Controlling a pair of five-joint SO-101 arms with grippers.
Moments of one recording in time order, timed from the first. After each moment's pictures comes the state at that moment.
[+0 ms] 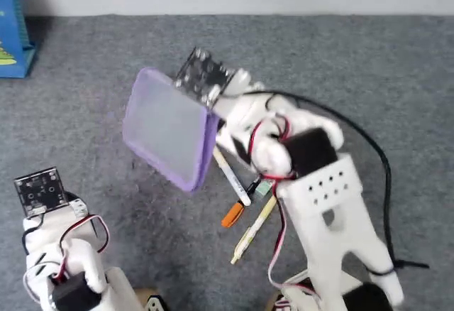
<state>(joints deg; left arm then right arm) -36.0 -103.9 77.4 72.7 -5.6 -28.5 -23.2 -1.2 76.3 32.6</state>
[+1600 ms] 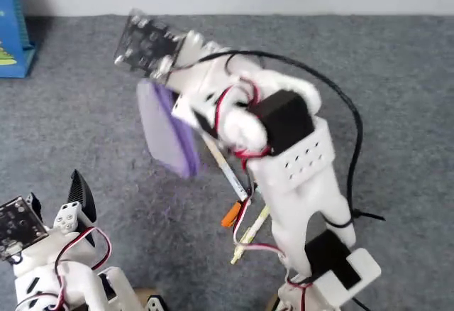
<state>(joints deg) -36.0 -103.9 58.9 81.5 7.0 -35.5 1.4 -47.1 89.7 35.8</state>
